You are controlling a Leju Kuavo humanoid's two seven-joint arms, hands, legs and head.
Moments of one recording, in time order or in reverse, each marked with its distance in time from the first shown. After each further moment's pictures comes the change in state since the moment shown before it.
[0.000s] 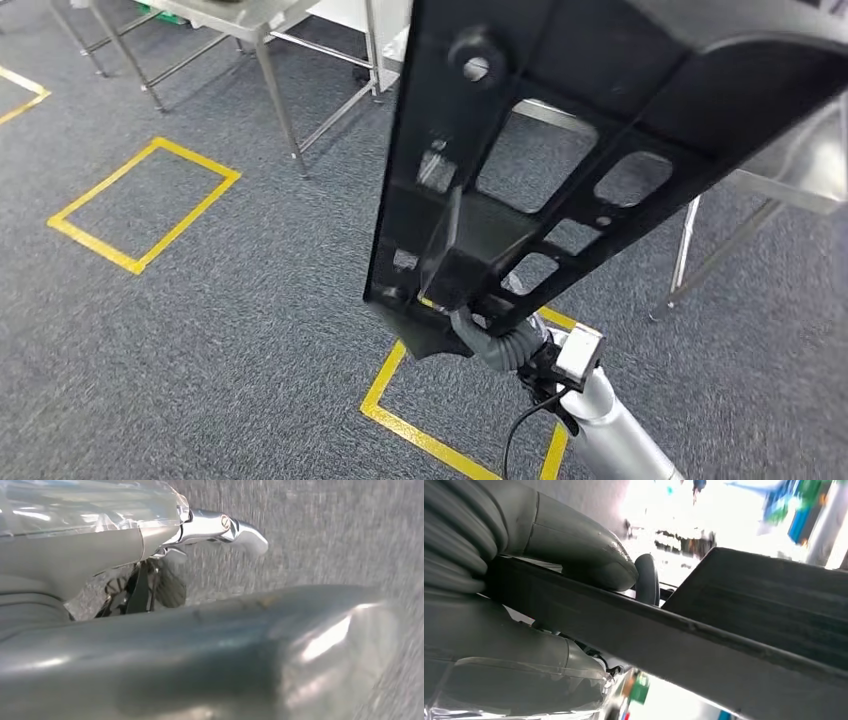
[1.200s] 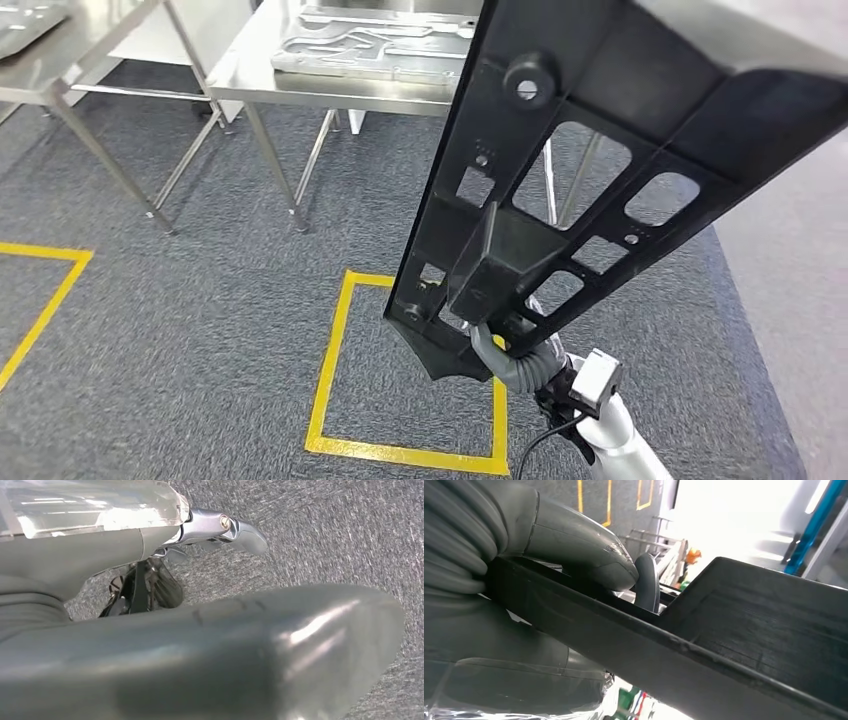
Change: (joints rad) left arm -0.007 -0.004 0.003 0.001 -0.013 -0.006 0.021; right arm 0.136 0.002 -0.089 -0.062 0.052 0.001 0.007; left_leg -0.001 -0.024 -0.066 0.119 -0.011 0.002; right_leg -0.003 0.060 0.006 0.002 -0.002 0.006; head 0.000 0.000
